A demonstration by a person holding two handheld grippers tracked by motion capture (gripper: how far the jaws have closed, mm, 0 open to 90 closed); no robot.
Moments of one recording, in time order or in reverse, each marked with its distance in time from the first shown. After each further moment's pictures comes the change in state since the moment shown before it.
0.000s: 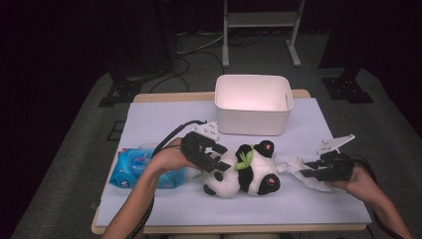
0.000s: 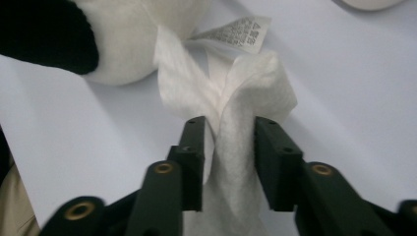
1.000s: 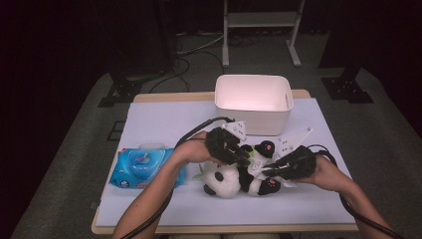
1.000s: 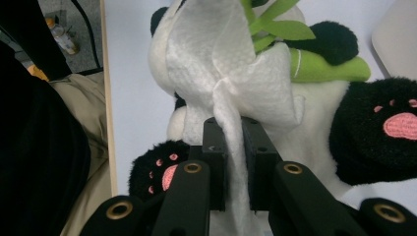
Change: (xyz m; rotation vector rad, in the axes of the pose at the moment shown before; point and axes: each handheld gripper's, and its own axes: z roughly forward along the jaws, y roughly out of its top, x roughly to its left) left arm 0.000 0.045 0.041 0.084 -0.093 0.115; right arm 0.076 0.094 0.014 -0.049 0.226 -0.322
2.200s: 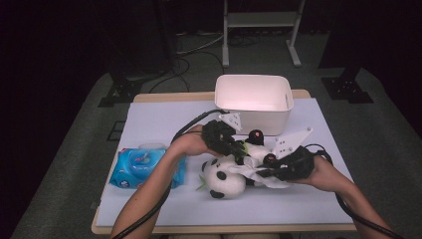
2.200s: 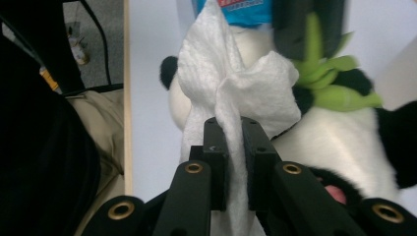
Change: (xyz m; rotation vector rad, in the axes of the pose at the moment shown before) left arm 0.018 -0.003 -0.007 0.030 0.038 -0.038; right arm 0.016 0.021 -0.008 -0.071 0.013 -0.078
